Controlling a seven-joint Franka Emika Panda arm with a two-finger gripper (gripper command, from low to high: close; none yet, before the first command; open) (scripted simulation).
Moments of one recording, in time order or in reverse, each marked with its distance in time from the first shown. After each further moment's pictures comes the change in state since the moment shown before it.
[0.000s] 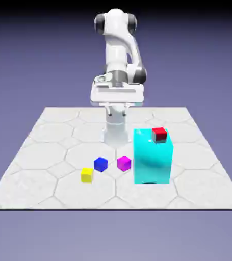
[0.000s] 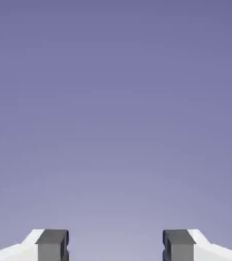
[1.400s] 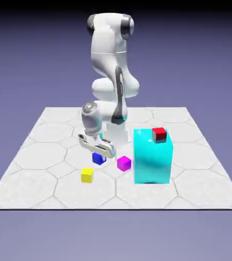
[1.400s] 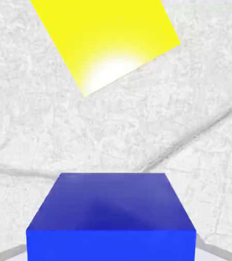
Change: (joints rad) arm 0.152 0.426 -0.466 -0.138 0.010 -0.312 0.317
